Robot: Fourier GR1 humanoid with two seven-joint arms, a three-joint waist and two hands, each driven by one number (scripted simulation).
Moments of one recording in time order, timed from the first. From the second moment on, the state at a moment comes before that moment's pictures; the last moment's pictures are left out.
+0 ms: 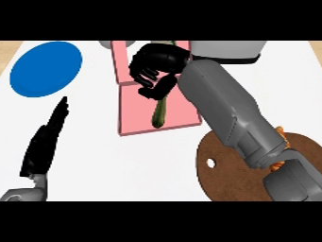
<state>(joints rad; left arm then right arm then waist) -0.04 0.18 0.01 -1.51 -0.19 0.05 0.07 -1.30 -0.03 0.34 -0.37 0.55 0.27 -0.73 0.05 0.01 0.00</state>
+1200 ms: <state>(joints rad) -0.07 0.18 0.00 -1.53 -0.21 0.04 0.08 -1.36 -0.07 0.04 -0.19 0.03 0.40 -0.57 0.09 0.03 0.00</state>
